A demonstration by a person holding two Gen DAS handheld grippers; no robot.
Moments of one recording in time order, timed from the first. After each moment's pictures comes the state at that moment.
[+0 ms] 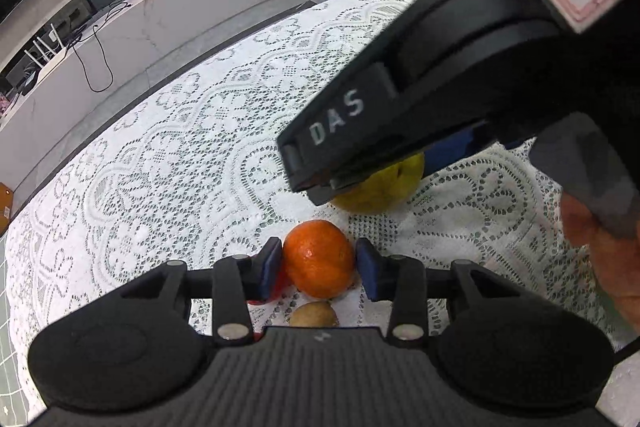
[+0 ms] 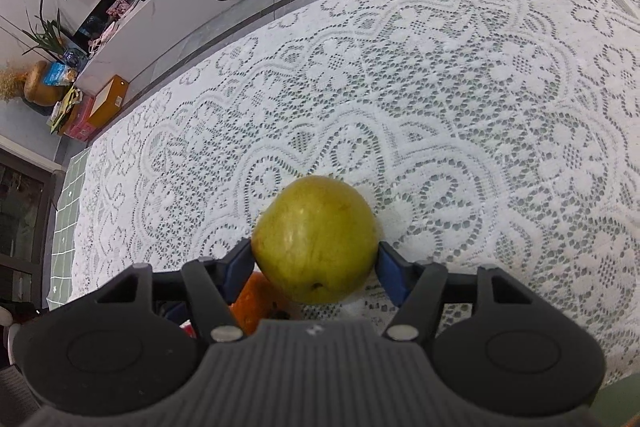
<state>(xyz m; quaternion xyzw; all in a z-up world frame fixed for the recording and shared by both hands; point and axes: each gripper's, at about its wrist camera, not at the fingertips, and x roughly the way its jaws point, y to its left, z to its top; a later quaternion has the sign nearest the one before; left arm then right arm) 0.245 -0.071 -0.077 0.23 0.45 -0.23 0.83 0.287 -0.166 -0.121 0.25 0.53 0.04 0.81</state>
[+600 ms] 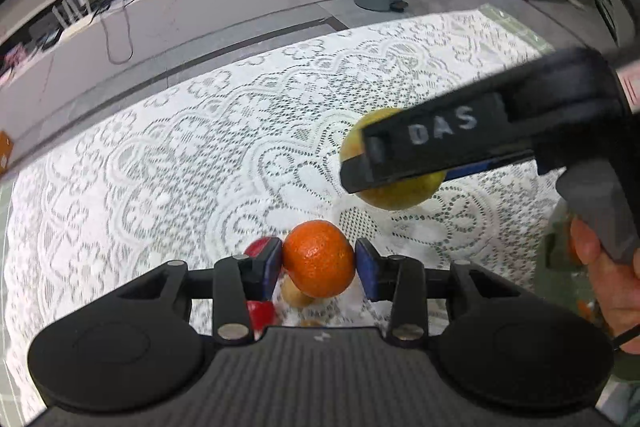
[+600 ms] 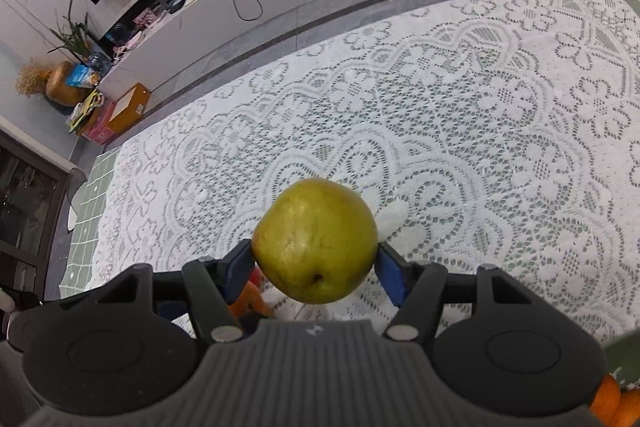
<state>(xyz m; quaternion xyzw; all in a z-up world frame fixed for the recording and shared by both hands) 0.214 -0.040 -0.031 0.13 0.46 -0.21 0.85 0.244 -0.169 -0.076 0.23 0.49 0.07 0.84</state>
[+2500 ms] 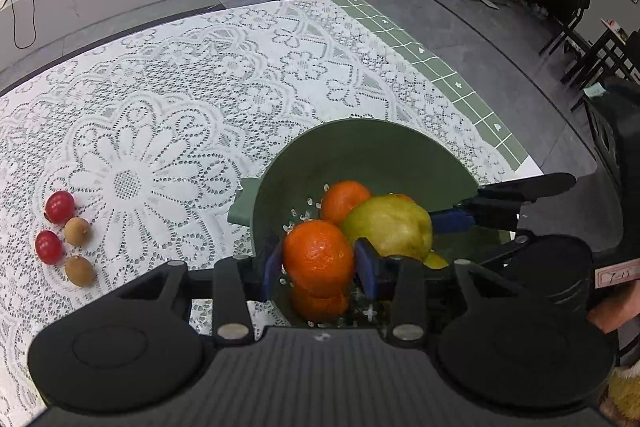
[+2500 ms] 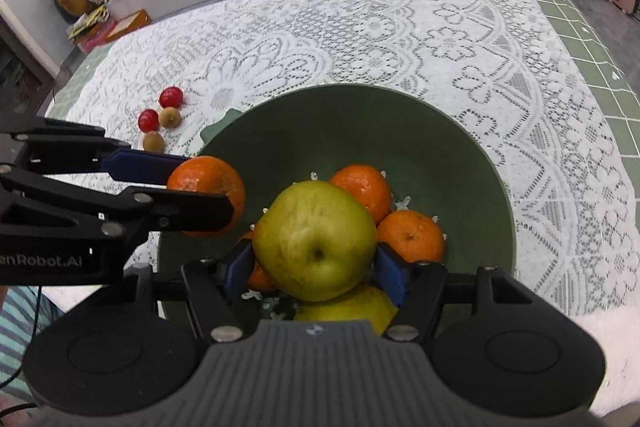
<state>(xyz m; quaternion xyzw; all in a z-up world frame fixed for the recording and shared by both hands) 0.116 -0.144 -0.012 0.08 0.49 -0.34 0.80 0.078 -0.265 -0.078 0.08 0.52 0.09 0.84</state>
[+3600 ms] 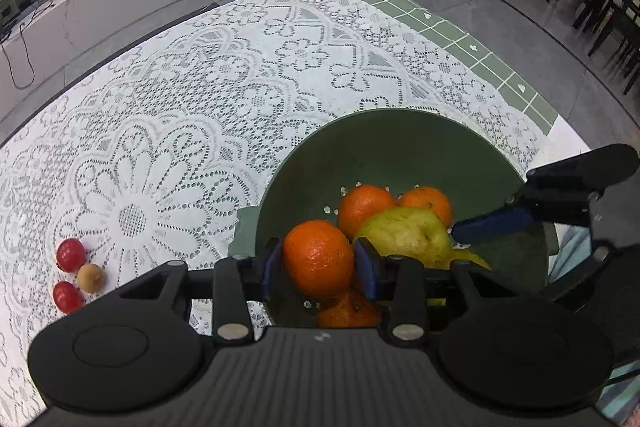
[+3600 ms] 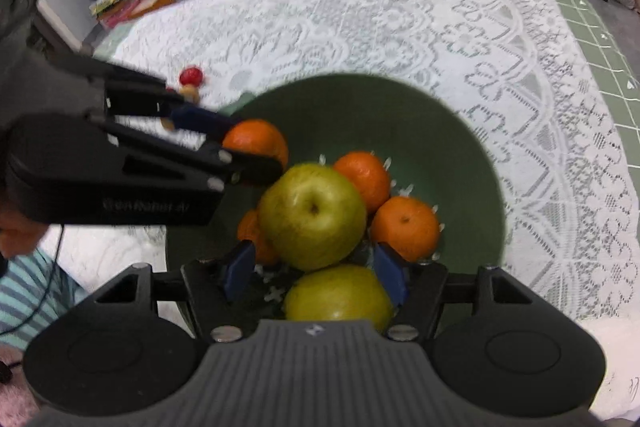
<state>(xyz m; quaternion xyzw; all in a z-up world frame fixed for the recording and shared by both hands) 0.128 -0.179 -0.026 0.18 0.49 -0.33 0.79 0.066 -0.272 -0.079 0.06 0.54 0.13 0.83</state>
